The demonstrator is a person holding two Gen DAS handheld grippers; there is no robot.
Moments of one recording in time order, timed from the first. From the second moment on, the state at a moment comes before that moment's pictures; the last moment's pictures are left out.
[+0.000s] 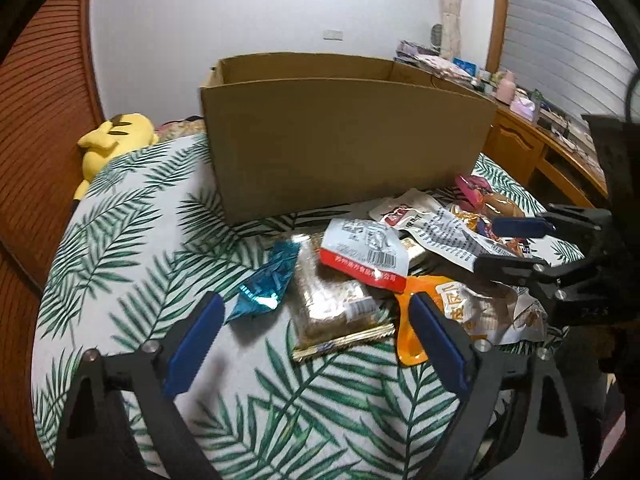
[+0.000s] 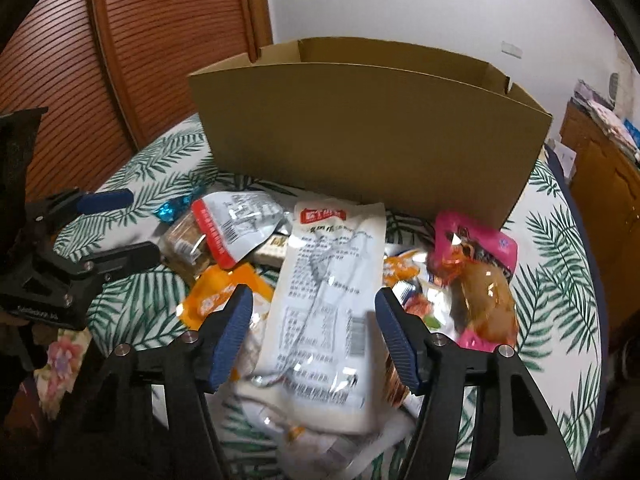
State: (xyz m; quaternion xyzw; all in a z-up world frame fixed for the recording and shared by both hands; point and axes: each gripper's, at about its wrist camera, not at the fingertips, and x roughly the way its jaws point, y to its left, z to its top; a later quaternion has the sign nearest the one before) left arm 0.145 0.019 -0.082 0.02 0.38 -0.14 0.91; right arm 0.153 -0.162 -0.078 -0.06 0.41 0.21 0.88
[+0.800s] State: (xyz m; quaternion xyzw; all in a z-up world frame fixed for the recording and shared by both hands) left arm 0.184 0.004 -0.107 0.04 0.44 -0.16 0.88; right arm 0.195 -0.147 -0.106 -0.08 0.46 0.21 0.86
